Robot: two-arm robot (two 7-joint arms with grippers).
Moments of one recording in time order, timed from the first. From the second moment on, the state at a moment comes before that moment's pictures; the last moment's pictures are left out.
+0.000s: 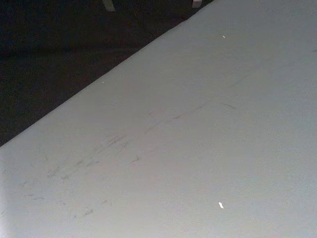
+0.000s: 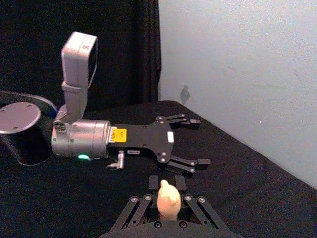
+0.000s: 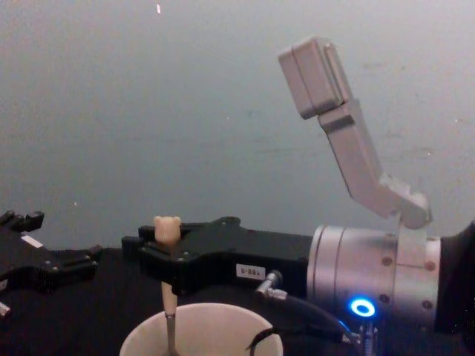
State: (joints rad) left arm -0.20 0.60 0.45 -1.41 -0.25 -0.12 0.03; right arm 0.44 0.26 -0.67 -1.33 0.40 0.02 0.61
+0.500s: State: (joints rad) left arm -0.20 0.60 0.45 -1.41 -0.25 -0.12 0.03; right arm 0.47 0.24 -0.65 -1.28 0.38 0.01 0.58
